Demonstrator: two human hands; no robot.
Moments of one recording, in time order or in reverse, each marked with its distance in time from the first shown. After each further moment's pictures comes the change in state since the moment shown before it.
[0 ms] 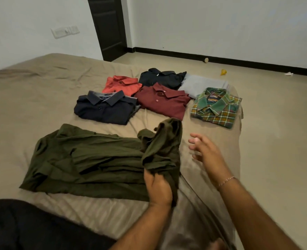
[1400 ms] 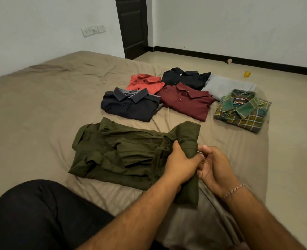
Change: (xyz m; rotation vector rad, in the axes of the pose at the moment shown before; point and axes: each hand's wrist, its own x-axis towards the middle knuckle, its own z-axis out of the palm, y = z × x) left_hand 0.040 0.067 -0.002 0.677 -0.526 -0.269; right_hand -0.027 -0.010 0.057 0.611 -0.224 0.360
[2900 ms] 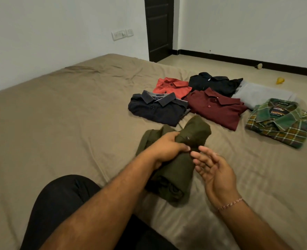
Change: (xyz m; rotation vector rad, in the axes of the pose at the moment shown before) left_hand 0.031 0.014 -0.139 0.027 -0.135 0.101; right_hand 0.016 0.042 0.072 -0.027 0.123 -0.122
